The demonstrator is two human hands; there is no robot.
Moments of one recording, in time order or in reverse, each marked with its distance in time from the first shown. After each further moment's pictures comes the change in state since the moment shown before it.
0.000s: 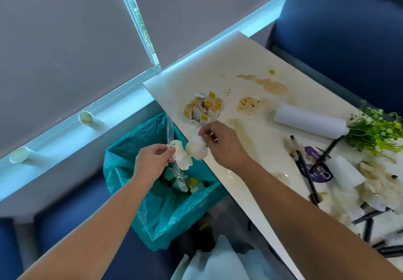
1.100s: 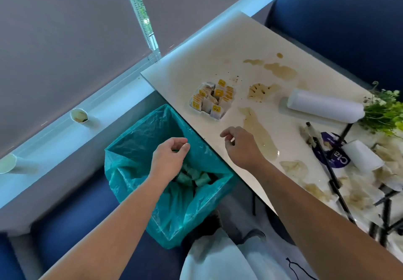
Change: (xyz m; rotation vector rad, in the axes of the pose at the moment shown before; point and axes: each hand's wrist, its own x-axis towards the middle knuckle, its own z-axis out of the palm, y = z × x) left_hand 0.034 -0.020 -0.015 0.130 -0.127 0.063; right_hand 0.006 0.042 0.052 -0.272 0.024 0.292
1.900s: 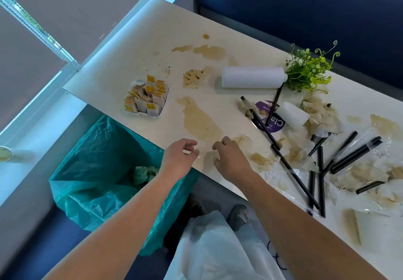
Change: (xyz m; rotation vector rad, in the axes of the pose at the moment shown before) left_hand -0.031 0.047 0.158 0.312 -0.364 0.136; right_hand -0.096 0.107 -0.039 -0.259 -0.051 0.231
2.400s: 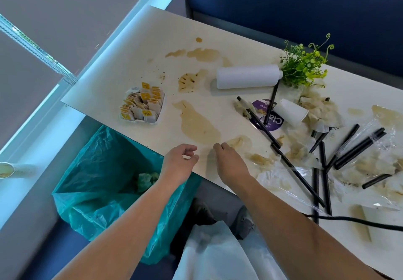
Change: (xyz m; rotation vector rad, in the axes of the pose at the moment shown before) left_hand 0.003 -0.003 0.006 0.044 -0.013 -0.002; right_hand 0.002 0.002 0.019 -0.063 0.025 0.081
